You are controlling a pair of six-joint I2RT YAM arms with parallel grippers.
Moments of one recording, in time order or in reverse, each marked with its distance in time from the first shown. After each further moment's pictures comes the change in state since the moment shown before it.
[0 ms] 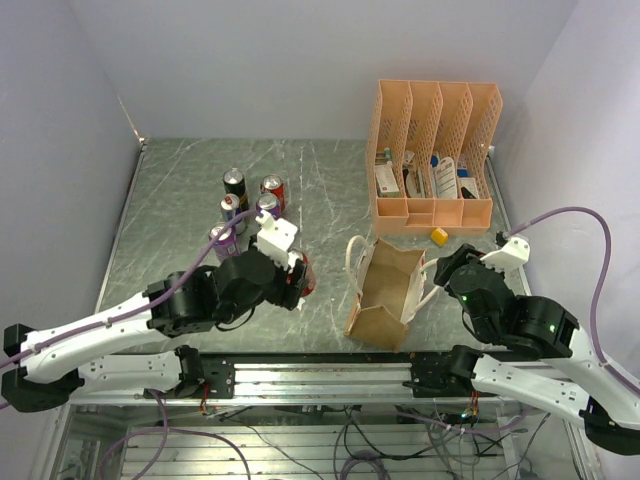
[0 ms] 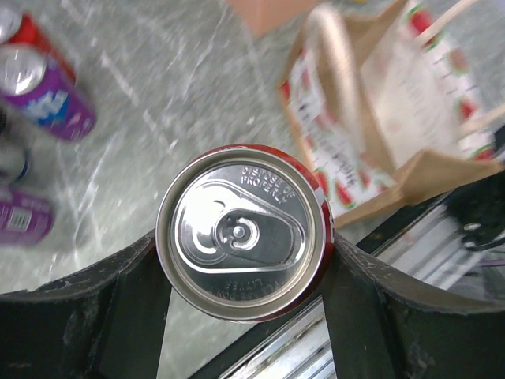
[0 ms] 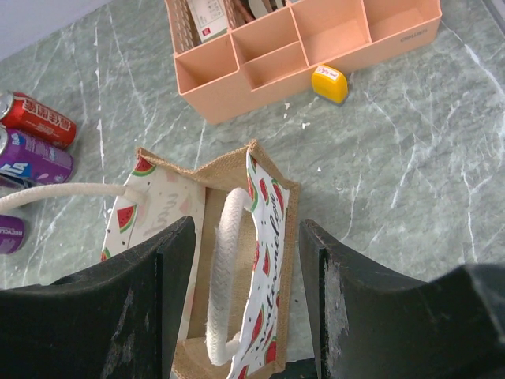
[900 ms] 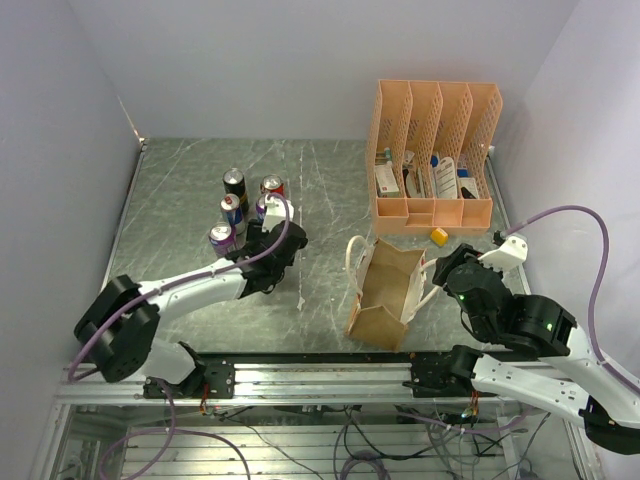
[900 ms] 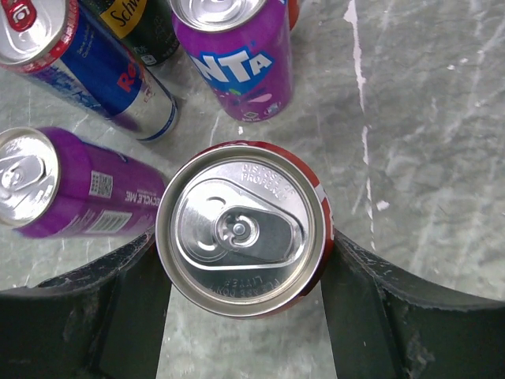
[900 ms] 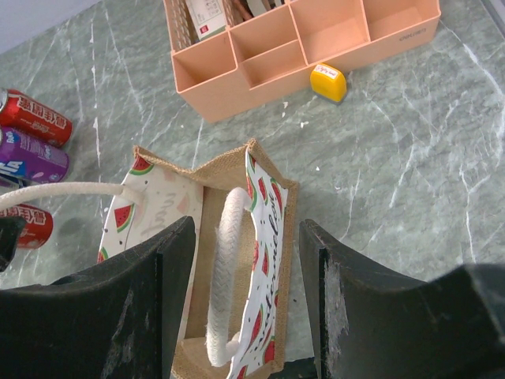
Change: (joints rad) left arm 0.407 0.435 -0.293 0.467 -0.264 -0.019; right arm 0.000 0.018 0.000 -0.001 0.000 0.001
